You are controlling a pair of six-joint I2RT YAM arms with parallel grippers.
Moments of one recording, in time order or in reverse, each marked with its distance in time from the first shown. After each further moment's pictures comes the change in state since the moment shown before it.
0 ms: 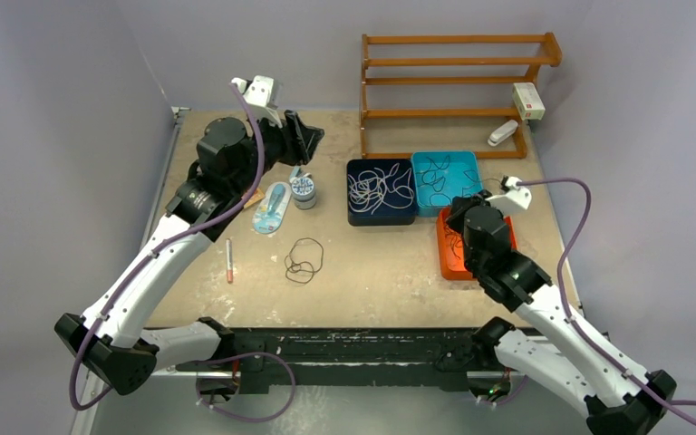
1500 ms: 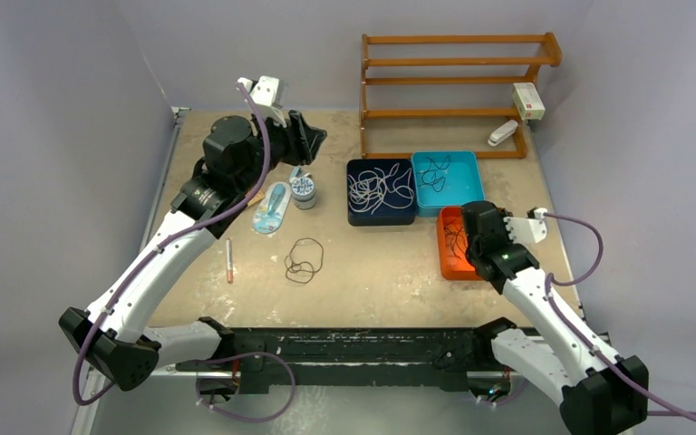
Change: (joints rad) left arm 0.000 0.024 0.000 0.000 0.003 -0.001; right arm -0.263 0.142 -0.067 -0.264 0.043 0.713
